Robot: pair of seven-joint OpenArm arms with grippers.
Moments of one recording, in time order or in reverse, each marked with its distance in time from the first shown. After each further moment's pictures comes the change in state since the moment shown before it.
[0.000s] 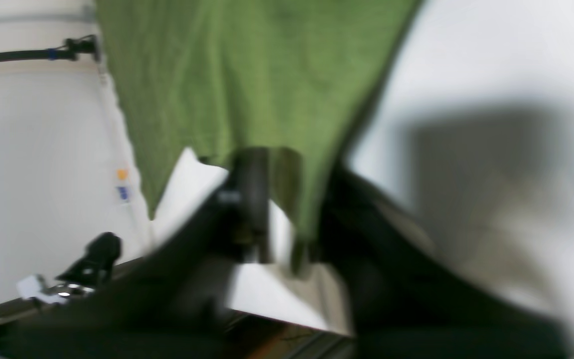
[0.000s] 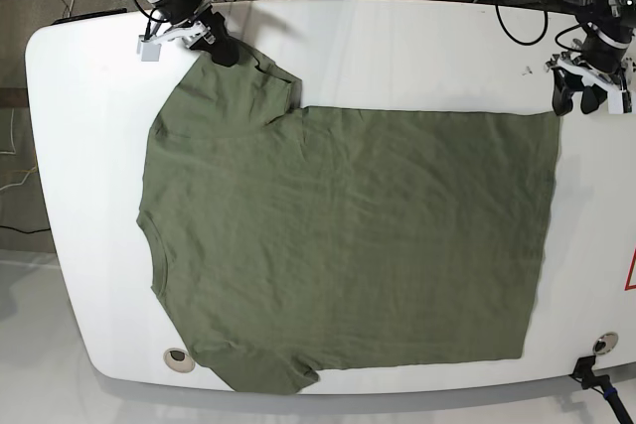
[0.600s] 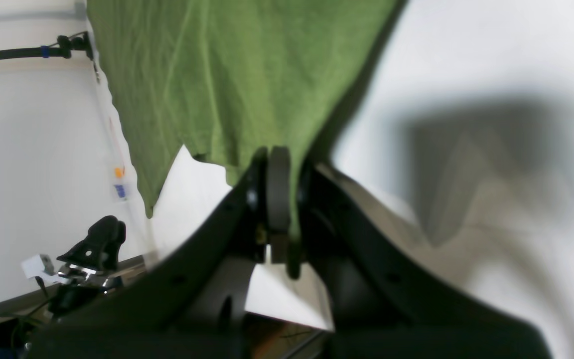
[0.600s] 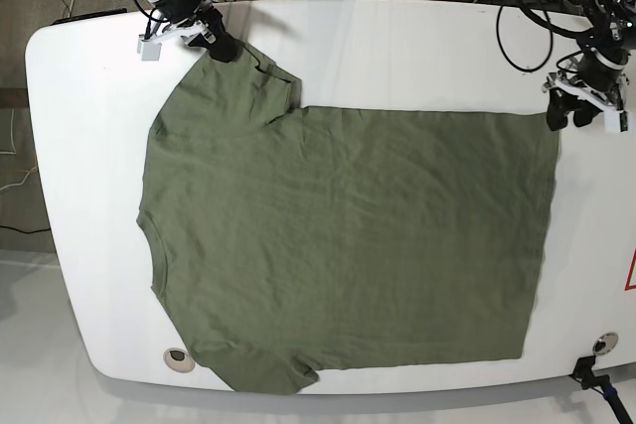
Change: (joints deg) left arm -7.1 0.1 -1.3 -5.7 -0.1 0.2 7.3; right arm 0.2 0.1 0.0 -0.1 0.0 0.0 -0.4
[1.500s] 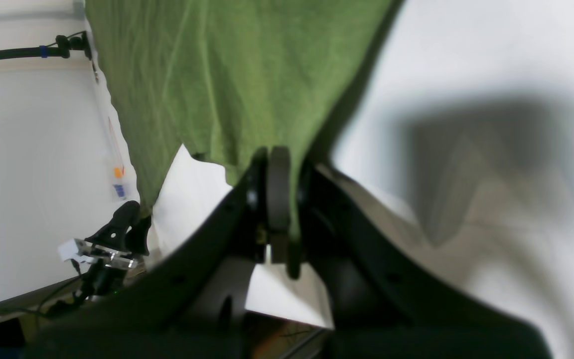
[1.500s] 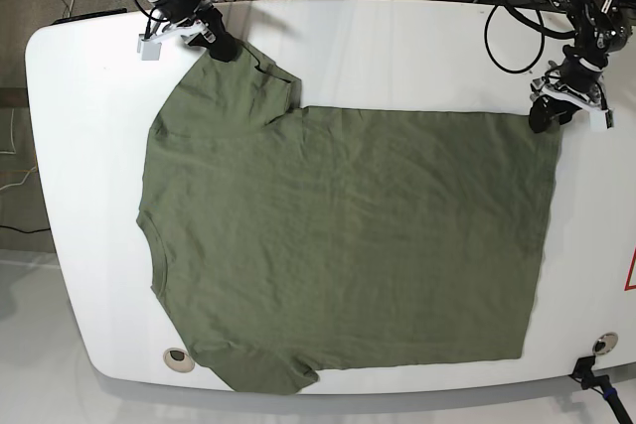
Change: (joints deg) left arm -2.8 -0.1 5.0 -13.2 -1.6 3.7 -7.3; right arm -0.2 0.0 0.0 0.0 0.0 0.0 0.0
